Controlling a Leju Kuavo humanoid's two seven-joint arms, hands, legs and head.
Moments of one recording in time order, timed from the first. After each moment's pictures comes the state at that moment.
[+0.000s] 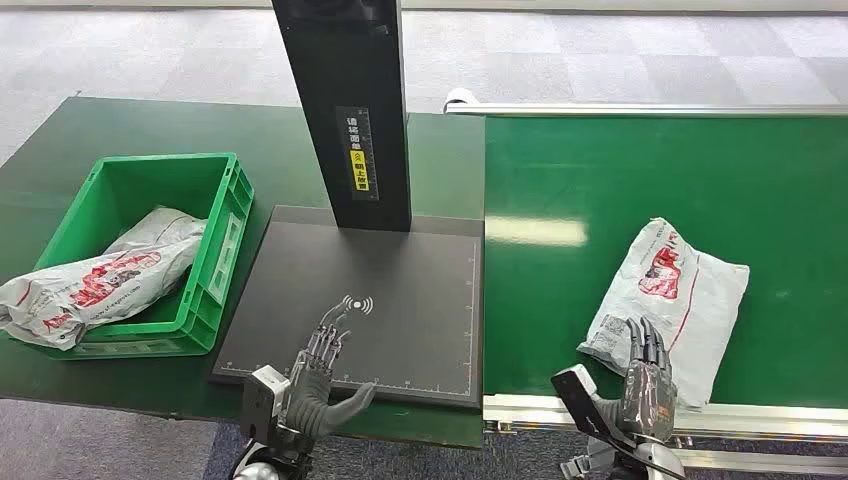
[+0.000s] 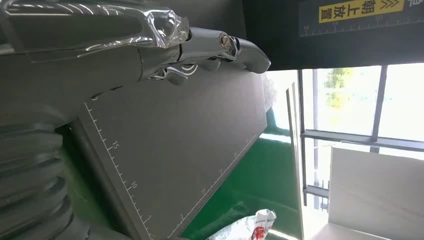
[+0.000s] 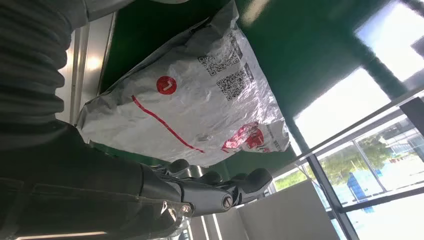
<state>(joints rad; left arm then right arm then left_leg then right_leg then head) 0.05 -0.19 -0.20 -1.33 -0.09 -0.05 -0.49 -0.02 0.07 -0.12 -1.03 1.05 -0.52 -0.26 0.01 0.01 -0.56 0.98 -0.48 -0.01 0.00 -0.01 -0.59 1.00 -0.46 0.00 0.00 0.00</state>
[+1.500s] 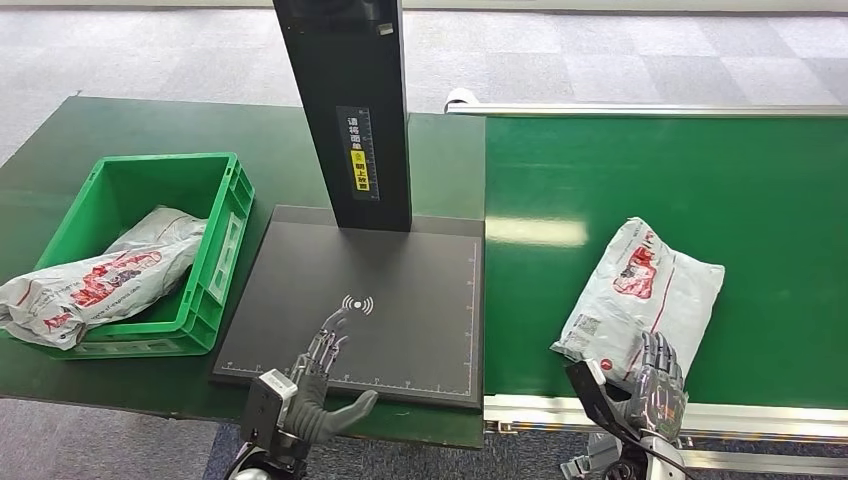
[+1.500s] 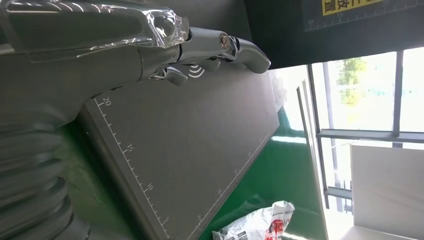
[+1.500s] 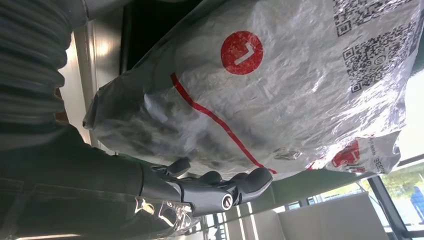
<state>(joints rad) 0.09 -0.19 -0.18 -1.39 -0.19 -0.06 -0.43 -0.23 0.04 -0.32 -0.58 1.16 -0.69 -0.28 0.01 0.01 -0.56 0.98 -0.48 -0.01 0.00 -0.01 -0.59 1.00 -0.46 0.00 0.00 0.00</state>
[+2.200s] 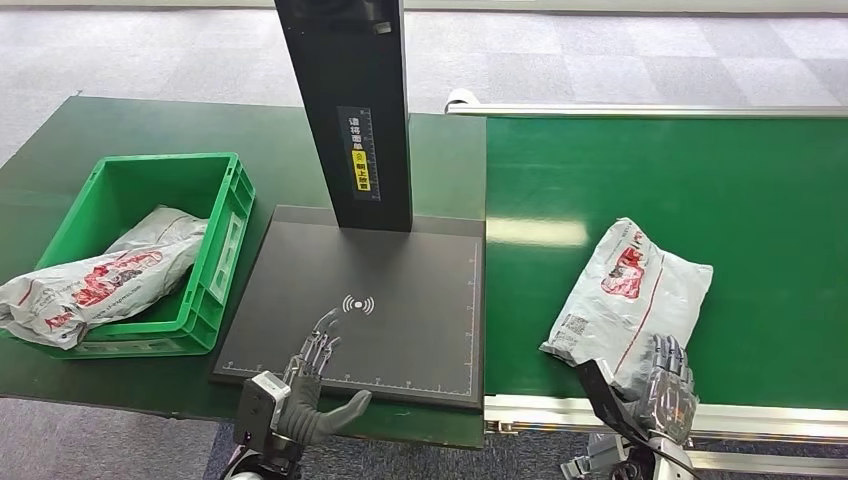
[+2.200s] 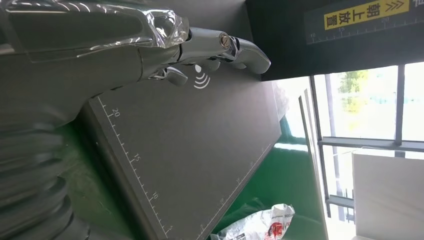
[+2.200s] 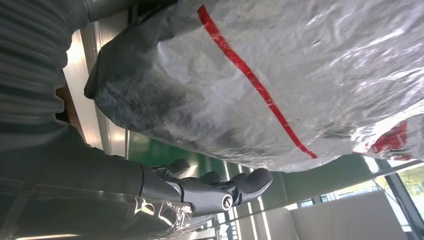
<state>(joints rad) 0.11 -0.19 -0.16 -1.42 -0.19 -0.06 -0.43 -0.24 0.03 -0.38 -0.58 1.18 -0.69 -0.27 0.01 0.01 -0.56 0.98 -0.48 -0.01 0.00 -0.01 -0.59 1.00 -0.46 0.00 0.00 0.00</state>
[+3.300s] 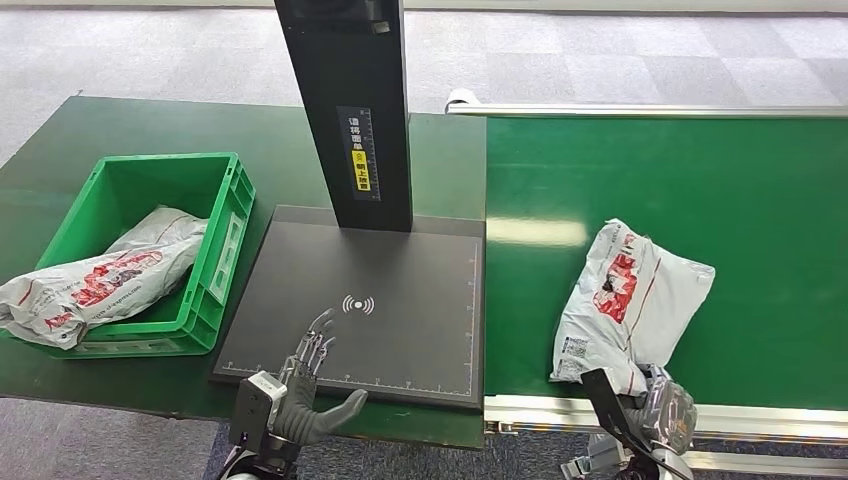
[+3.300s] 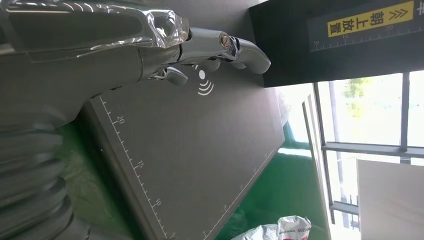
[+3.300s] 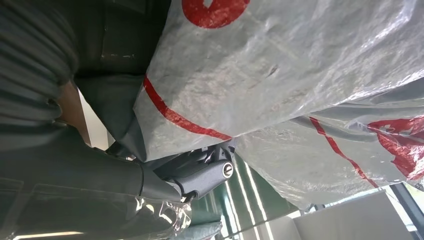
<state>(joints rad) 0.12 -0.21 -0.13 -1.44 -0.21 -0.07 -0.42 -0.22 0.05 -0.42 -0.57 1.07 -0.67 -0.38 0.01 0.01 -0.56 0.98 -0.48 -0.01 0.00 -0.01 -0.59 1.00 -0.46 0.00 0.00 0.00</state>
